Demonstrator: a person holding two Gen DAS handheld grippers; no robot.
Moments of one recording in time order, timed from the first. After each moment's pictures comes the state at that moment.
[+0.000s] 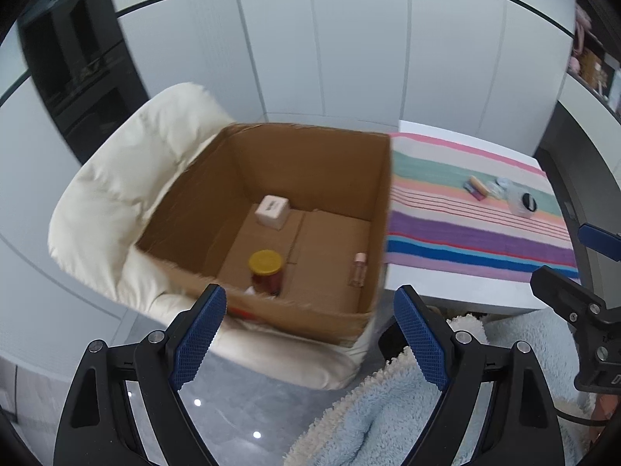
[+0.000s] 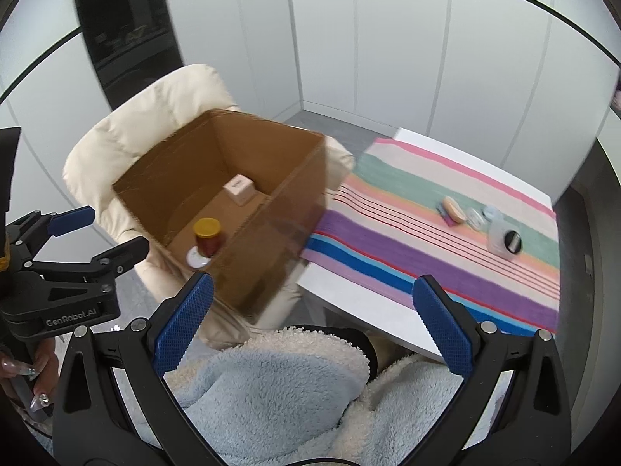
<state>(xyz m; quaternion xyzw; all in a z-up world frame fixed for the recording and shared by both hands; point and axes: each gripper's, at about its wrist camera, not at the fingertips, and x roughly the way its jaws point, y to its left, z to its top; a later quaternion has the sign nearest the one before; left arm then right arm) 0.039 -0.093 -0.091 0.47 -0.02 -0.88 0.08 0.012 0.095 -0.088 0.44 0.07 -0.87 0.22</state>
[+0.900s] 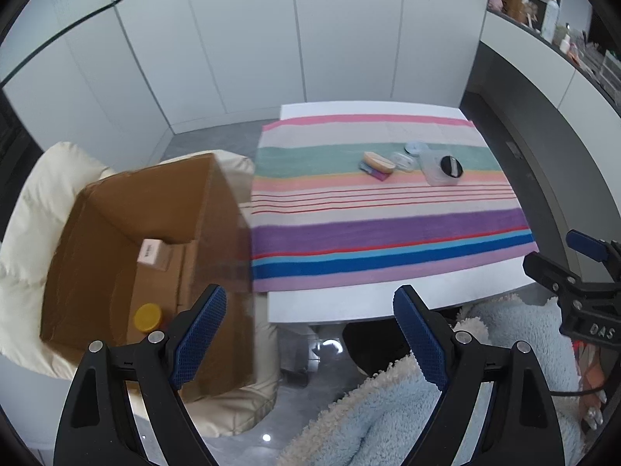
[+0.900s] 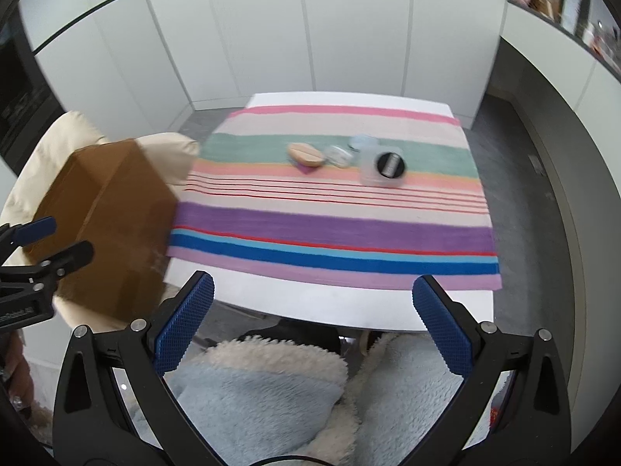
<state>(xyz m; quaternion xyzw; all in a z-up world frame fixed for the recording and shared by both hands) -0.055 0.066 -0.122 0.51 -0.08 -0.85 -0.07 -0.041 0.289 -0.142 0.49 -0.03 -0.87 0.05</state>
